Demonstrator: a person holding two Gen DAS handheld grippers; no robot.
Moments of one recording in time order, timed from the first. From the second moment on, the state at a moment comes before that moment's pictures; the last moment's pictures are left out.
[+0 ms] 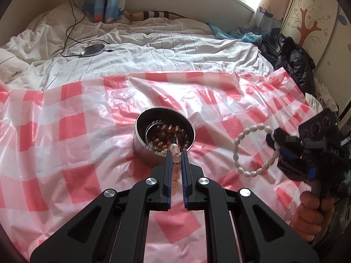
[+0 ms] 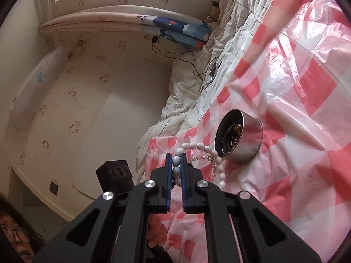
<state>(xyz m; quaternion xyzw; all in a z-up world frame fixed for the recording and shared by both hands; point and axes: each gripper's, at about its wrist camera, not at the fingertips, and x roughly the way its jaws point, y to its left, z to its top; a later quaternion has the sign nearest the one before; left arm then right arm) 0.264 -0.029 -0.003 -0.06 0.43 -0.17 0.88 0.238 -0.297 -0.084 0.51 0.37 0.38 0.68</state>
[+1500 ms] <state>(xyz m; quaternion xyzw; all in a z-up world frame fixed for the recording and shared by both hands) 0.313 0.017 -0.007 -0.14 0.44 -0.11 0.88 0.287 -0.226 -0.079 0.35 0.45 0.29 0.77</state>
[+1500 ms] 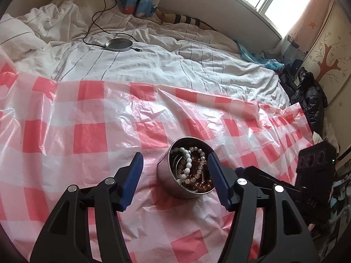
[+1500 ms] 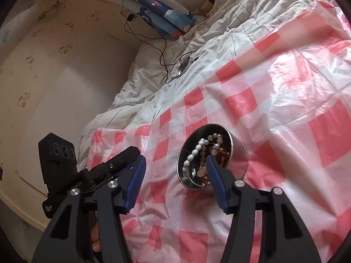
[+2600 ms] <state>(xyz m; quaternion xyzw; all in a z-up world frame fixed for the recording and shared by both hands) 0.156 0.004 0.010 0.05 0.35 0.01 0.94 0.146 -0.202 -0.022 0.11 0.37 0.08 0.92</state>
